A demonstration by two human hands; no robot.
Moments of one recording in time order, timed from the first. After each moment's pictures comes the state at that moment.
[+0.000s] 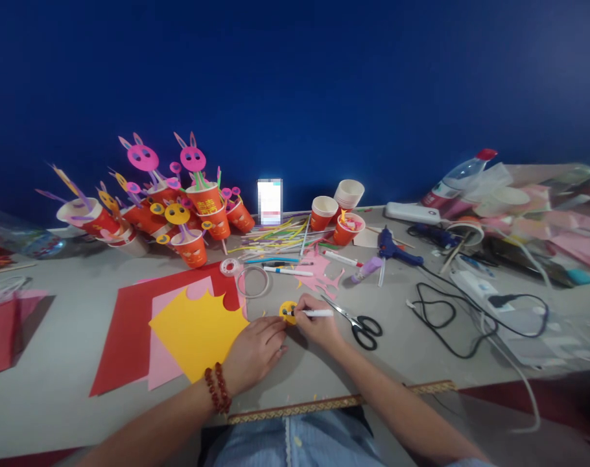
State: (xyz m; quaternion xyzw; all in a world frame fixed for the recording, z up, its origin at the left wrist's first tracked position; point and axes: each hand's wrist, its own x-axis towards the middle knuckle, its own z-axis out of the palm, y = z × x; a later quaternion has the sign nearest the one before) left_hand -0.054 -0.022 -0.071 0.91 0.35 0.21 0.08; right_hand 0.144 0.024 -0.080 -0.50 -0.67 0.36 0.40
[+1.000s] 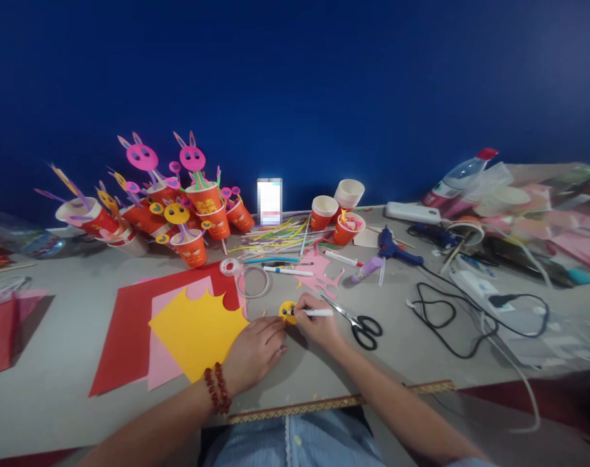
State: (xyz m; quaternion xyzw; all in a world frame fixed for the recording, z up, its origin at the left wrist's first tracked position) left_hand -0.054 -0.022 -0.069 0.91 0.35 0.21 0.08; right_hand 0.144 0.024 -0.081 -0.51 -0.67 0.36 0.40
